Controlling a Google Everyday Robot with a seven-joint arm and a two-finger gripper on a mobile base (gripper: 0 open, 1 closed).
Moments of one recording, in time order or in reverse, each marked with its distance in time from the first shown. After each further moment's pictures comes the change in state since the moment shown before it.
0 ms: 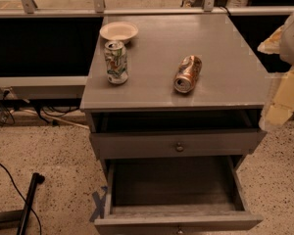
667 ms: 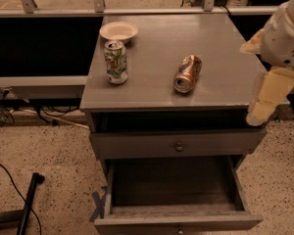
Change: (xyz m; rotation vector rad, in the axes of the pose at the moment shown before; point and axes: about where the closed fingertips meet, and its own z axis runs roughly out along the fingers) arm -0.011 -0.018 0.026 -0.024 -0.022 -0.083
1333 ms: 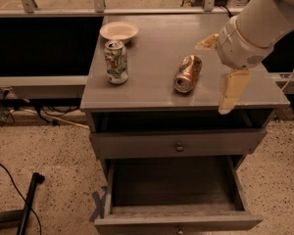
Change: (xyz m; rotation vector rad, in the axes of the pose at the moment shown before) arm -0.052 -0.049 0.067 0.053 -0.106 -0.387
